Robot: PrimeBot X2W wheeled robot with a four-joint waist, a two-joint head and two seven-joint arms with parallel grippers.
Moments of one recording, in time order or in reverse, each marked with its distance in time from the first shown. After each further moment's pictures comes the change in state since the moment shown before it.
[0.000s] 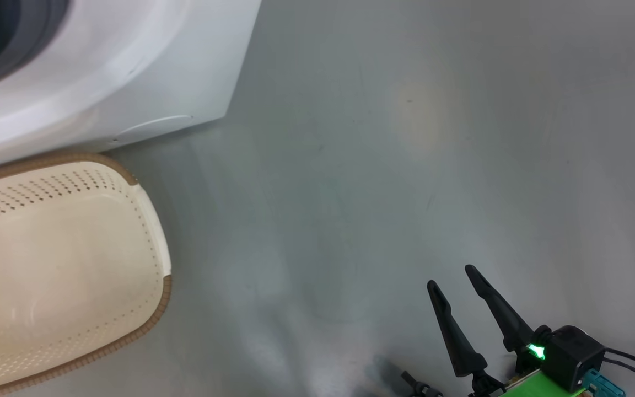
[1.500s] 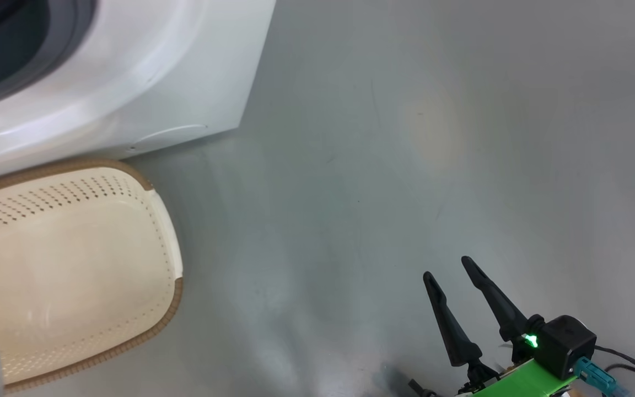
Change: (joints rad) left arm 0.171 -0.079 0.064 -0.222 -0.121 -0.112 -0.073; right arm -0.046 0.008 -0.004 0.045 -0.026 0.000 0.000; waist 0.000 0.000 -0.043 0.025
